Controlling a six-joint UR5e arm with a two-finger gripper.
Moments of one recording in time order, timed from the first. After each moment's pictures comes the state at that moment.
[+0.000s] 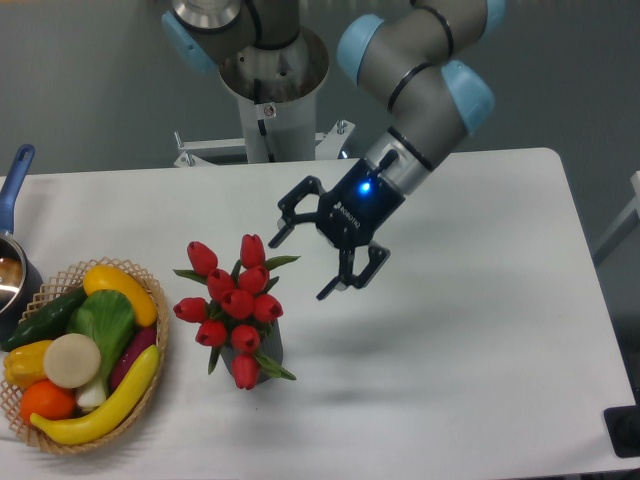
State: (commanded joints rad) arm 2.65 -1.81 -1.83 -1.06 0.55 1.45
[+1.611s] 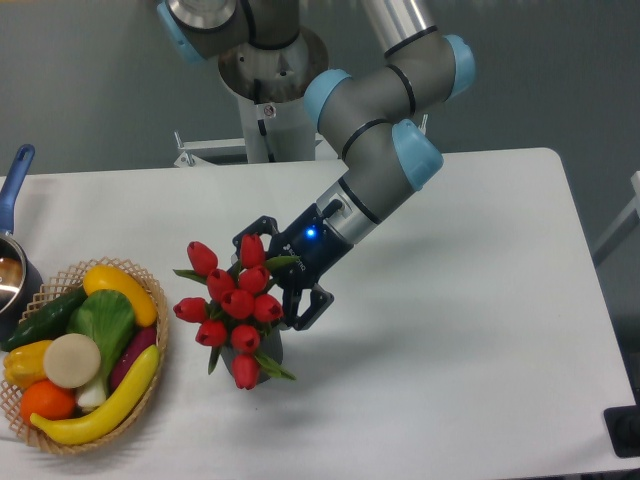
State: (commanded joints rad) arm 2.55 -1.87 -1.83 -0.96 0.55 1.44
